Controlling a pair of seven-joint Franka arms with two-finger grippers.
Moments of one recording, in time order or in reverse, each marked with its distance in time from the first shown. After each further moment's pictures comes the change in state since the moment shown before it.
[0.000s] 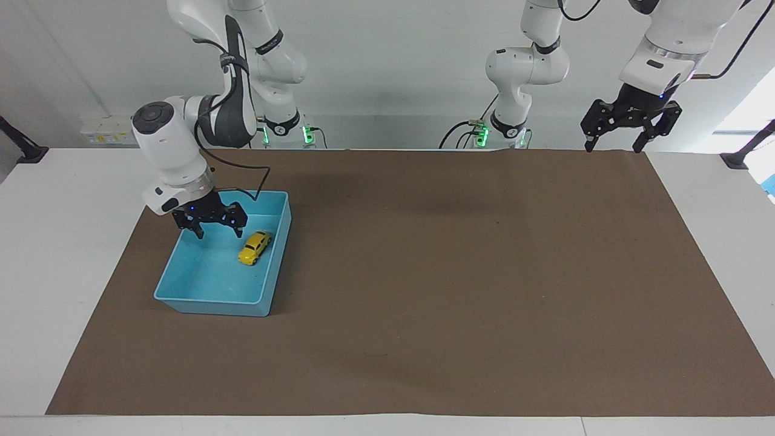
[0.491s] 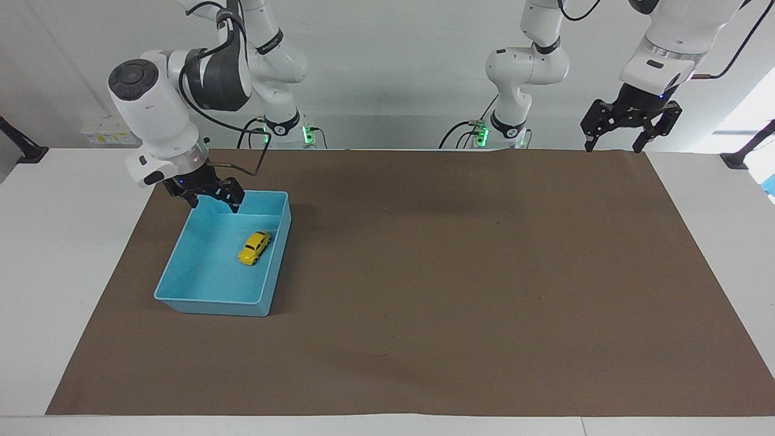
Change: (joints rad) left arm 0.000 0.000 0.000 0.000 0.000 0.000 0.000; right arm 0.063 -0.002 0.028 0.206 0.006 -0.280 0.199
